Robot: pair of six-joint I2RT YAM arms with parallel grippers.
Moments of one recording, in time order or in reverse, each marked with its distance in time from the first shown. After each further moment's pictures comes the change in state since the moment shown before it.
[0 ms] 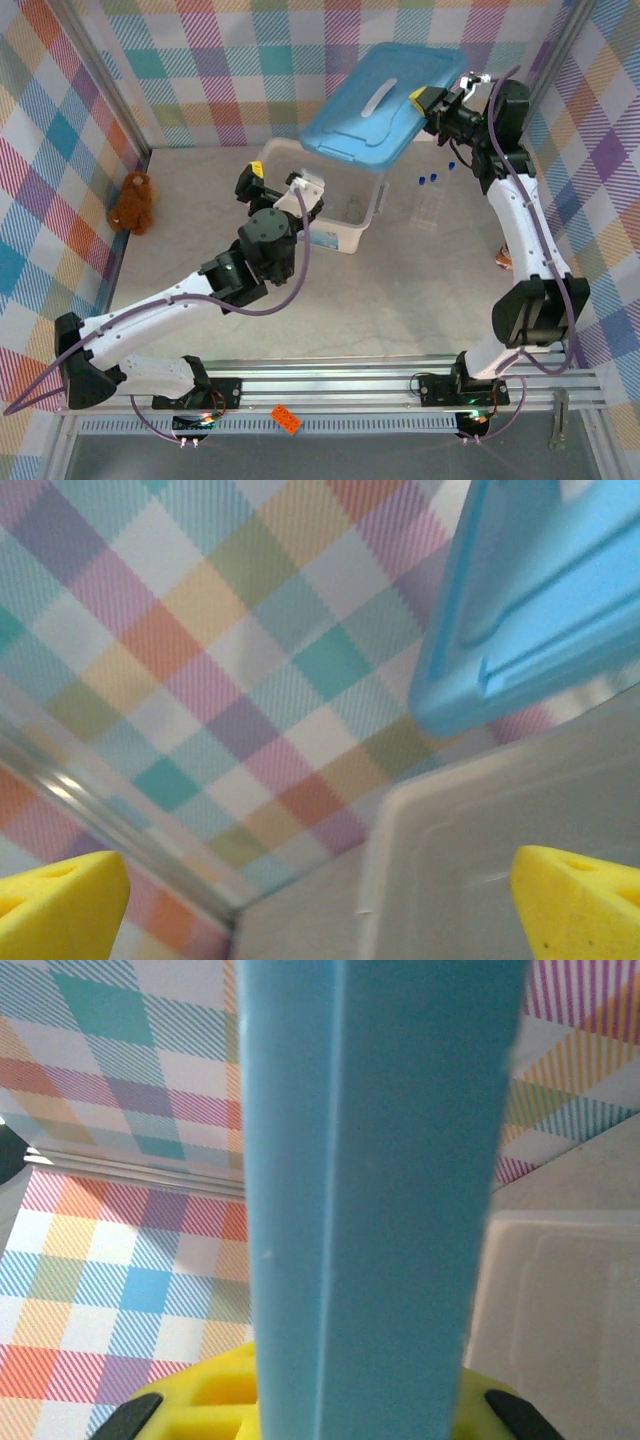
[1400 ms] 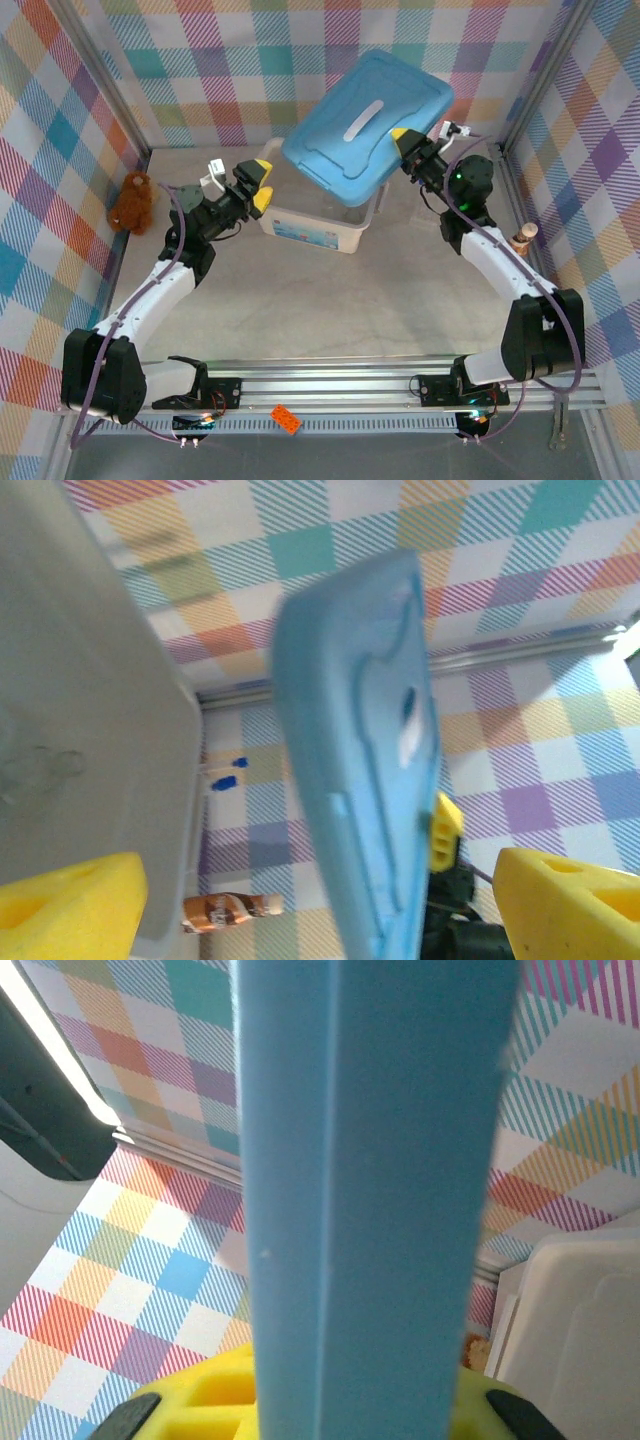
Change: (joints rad) left arm 0.766 -0.002 -0.369 0.409 1.528 -1.979; right arm 0.167 -0.150 -0.622 0.793 0.228 0.114
